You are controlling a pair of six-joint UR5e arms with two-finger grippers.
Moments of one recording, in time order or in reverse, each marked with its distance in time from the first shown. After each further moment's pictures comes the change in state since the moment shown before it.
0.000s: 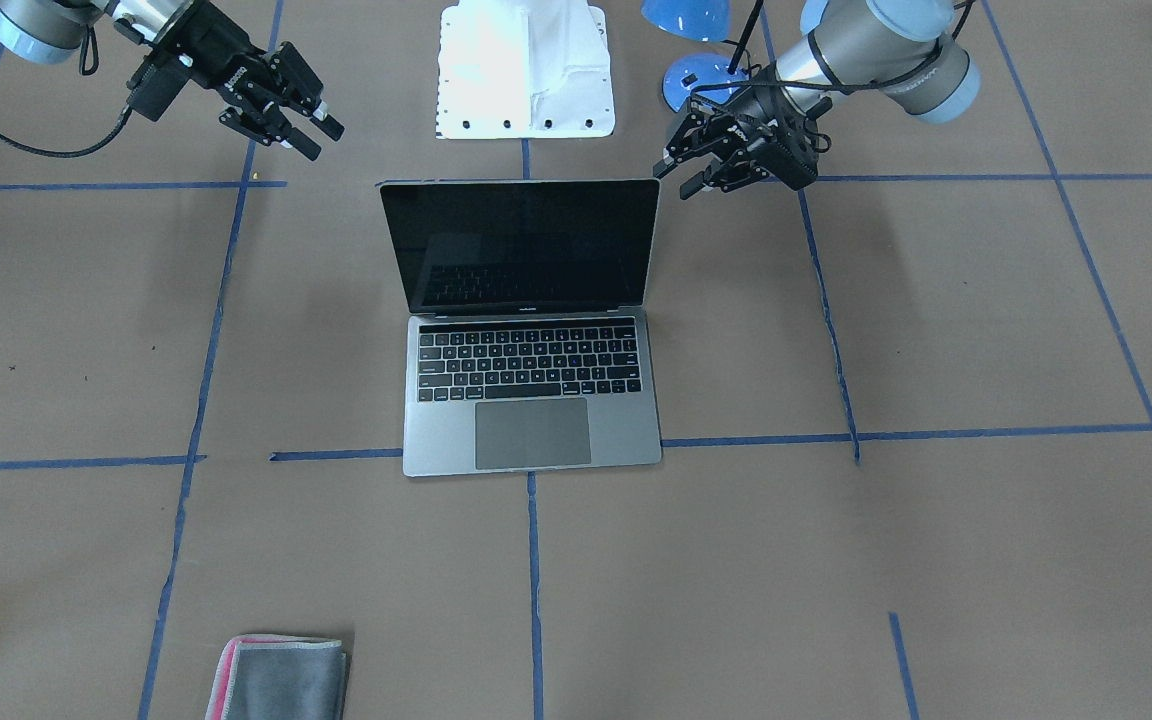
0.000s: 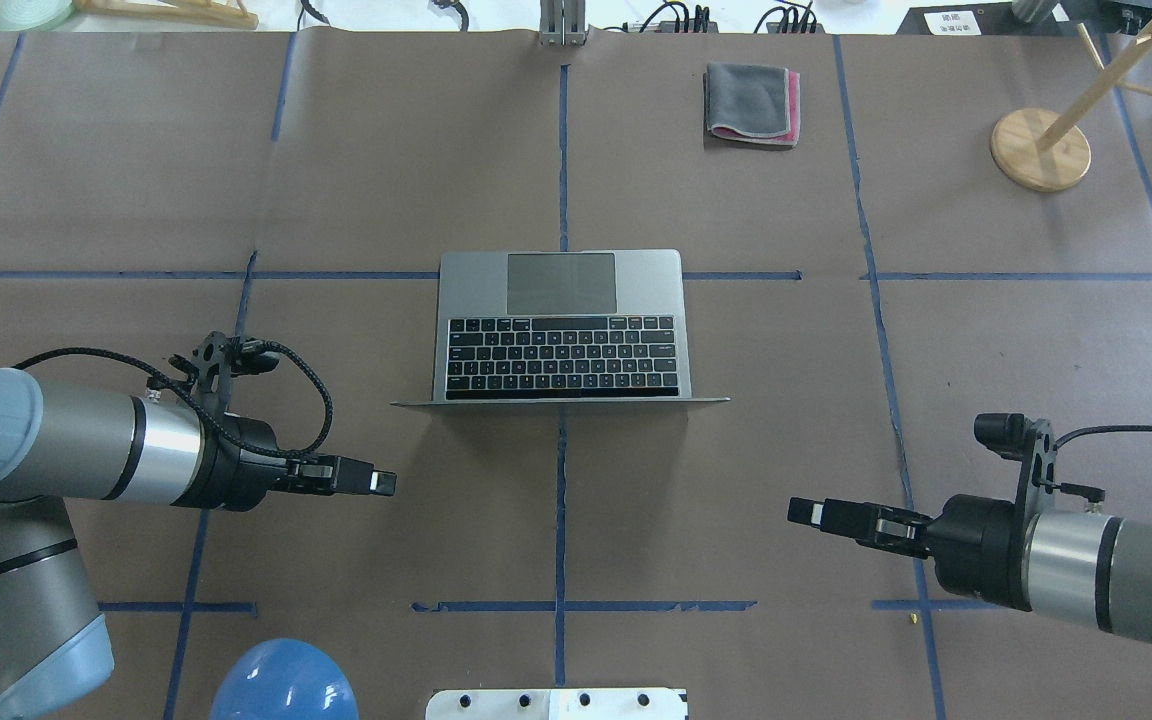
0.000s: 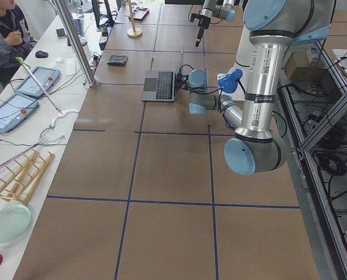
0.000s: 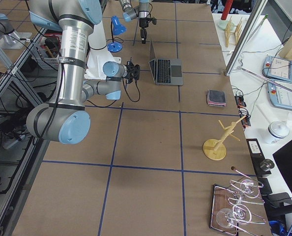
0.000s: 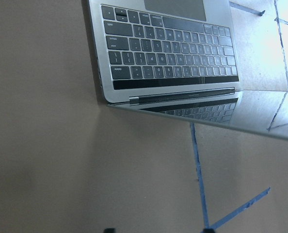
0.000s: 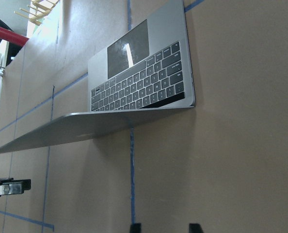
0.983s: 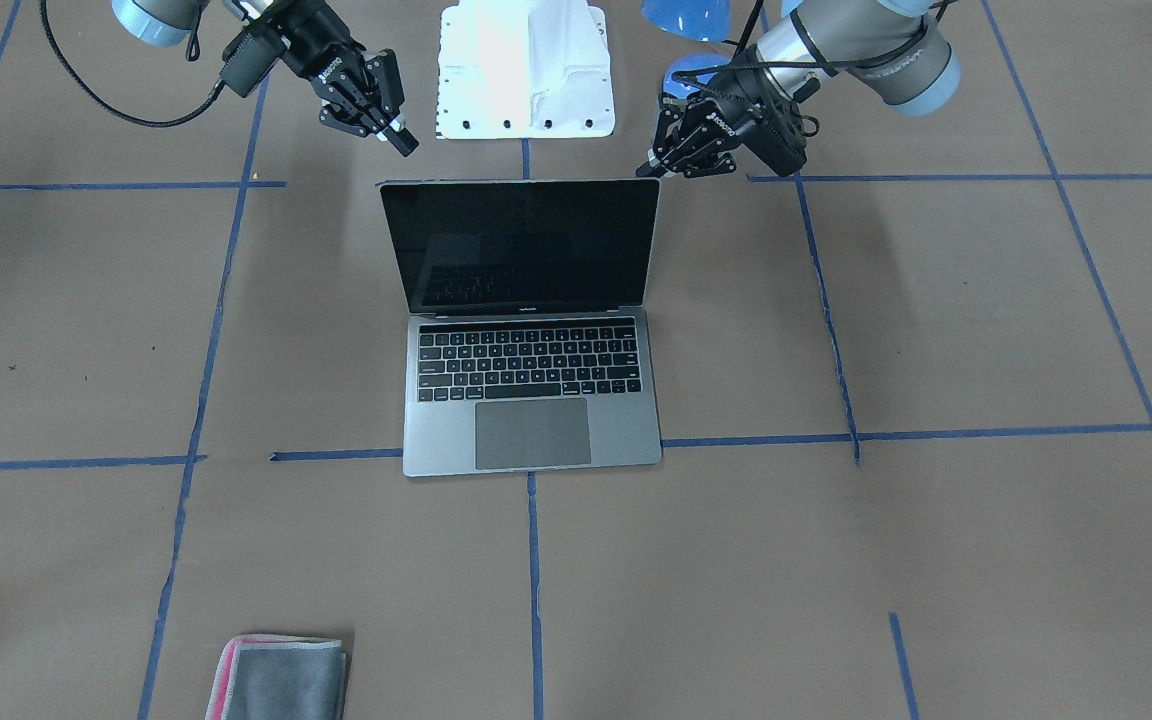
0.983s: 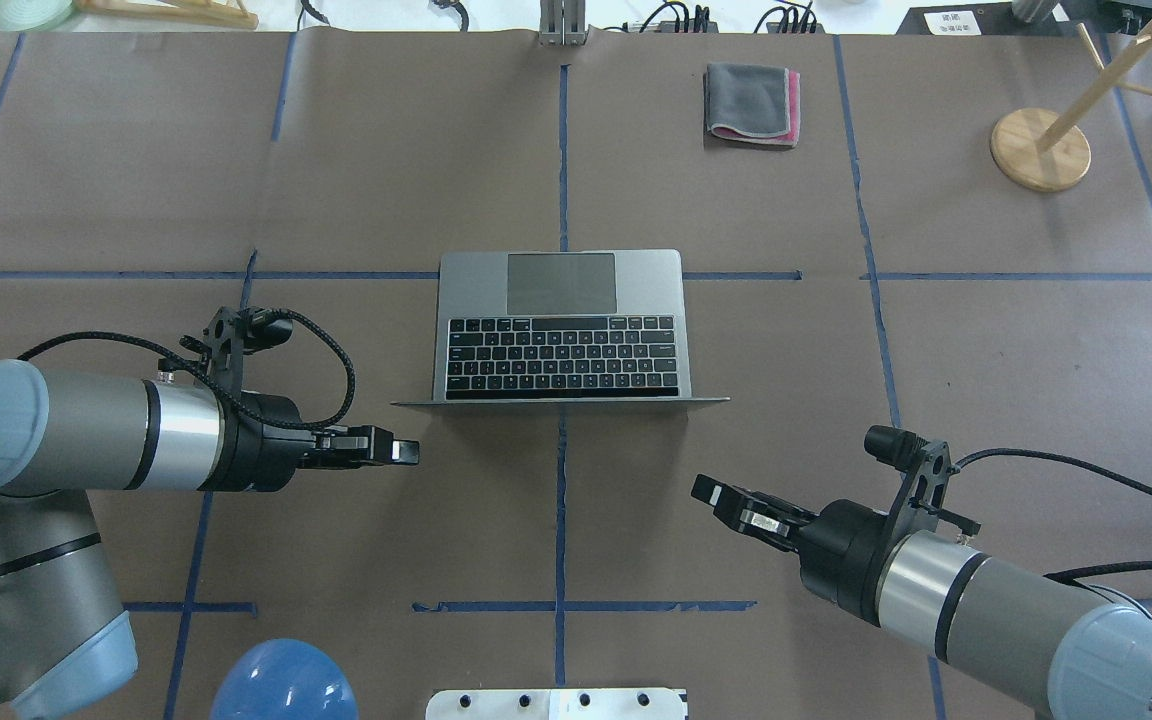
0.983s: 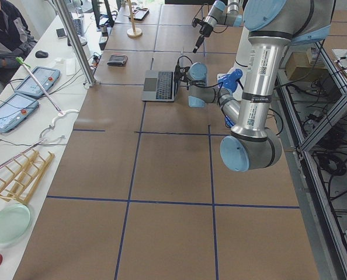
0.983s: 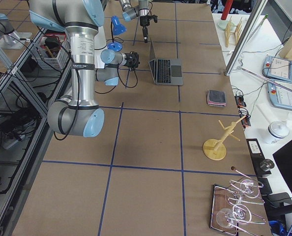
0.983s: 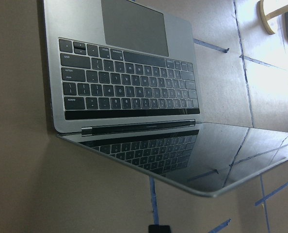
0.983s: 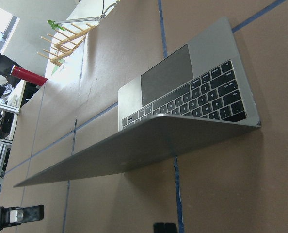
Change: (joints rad) left arm 0.003 -0.048 -0.026 0.002 0.078 -0.070; right arm -0.105 0.208 -0.002 -0.202 -0.277 0.006
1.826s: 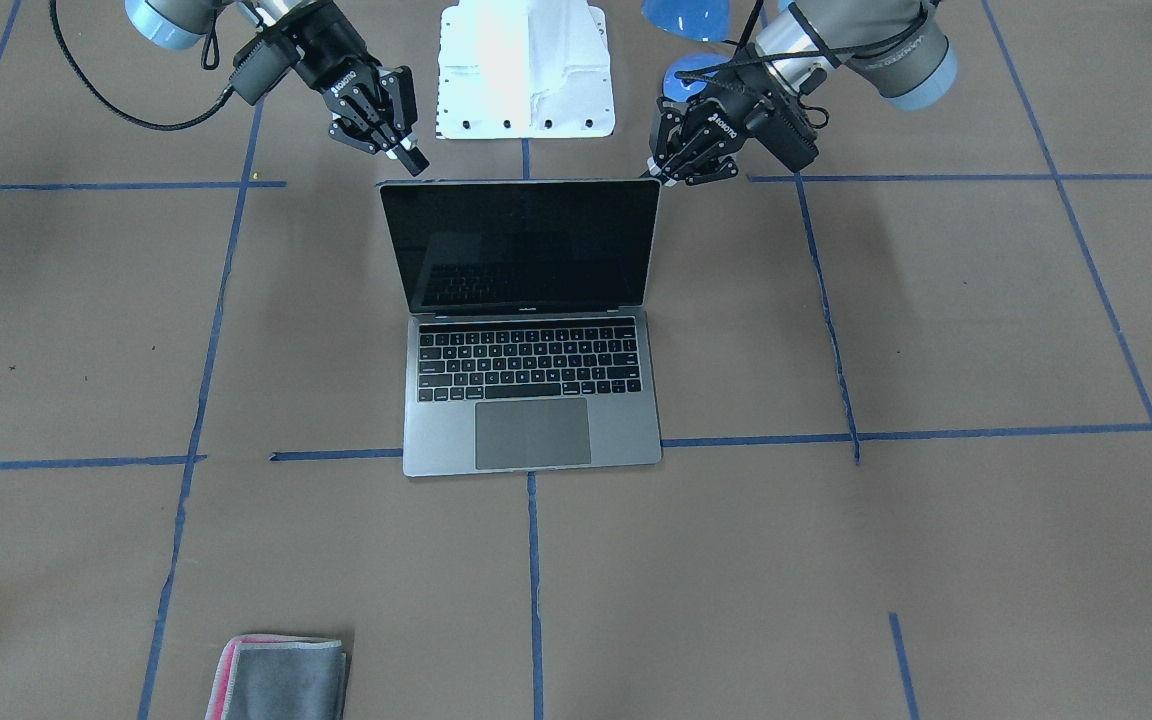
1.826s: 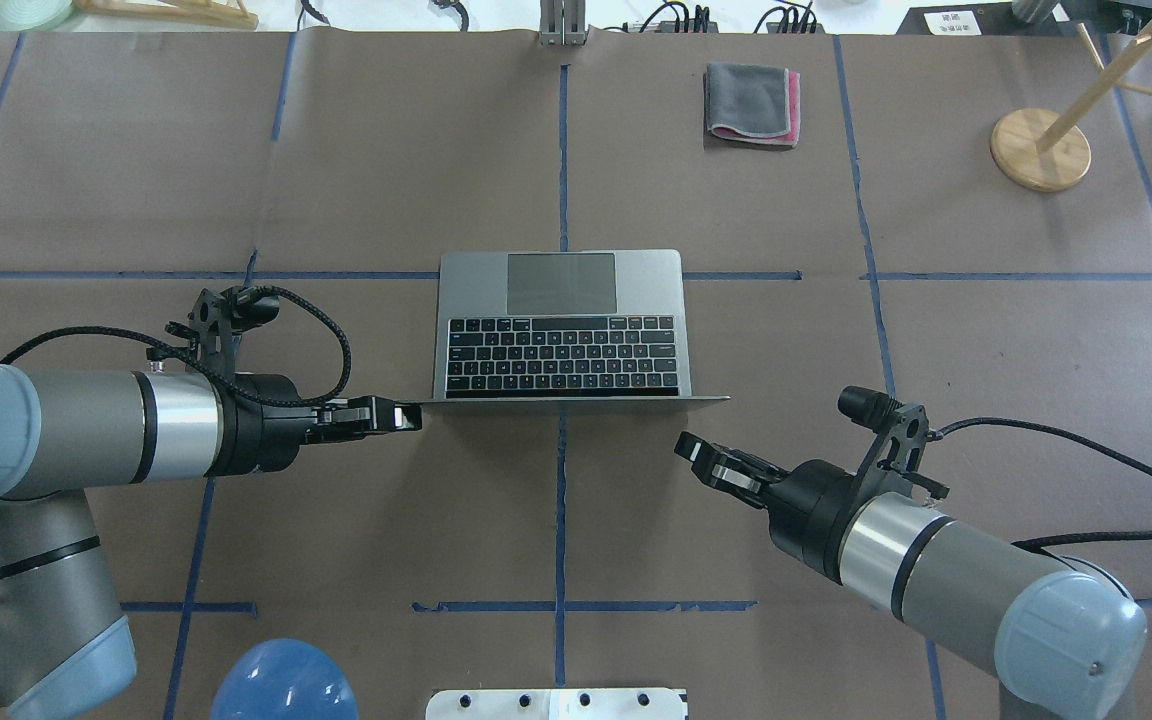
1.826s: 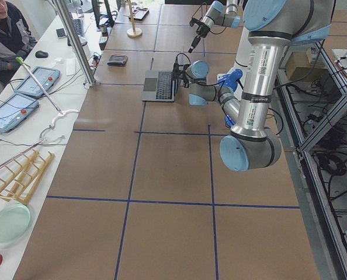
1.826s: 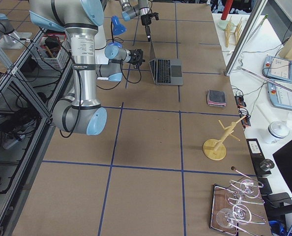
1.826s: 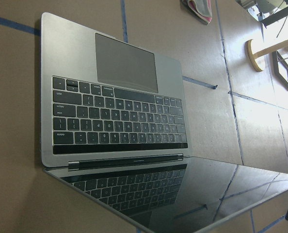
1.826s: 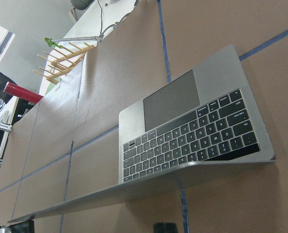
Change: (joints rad) left arm 0.003 -0.001 -0.018 0.003 0.113 -0.022; right arm 0.058 0.084 -0.006 -0.124 -0.018 0.001
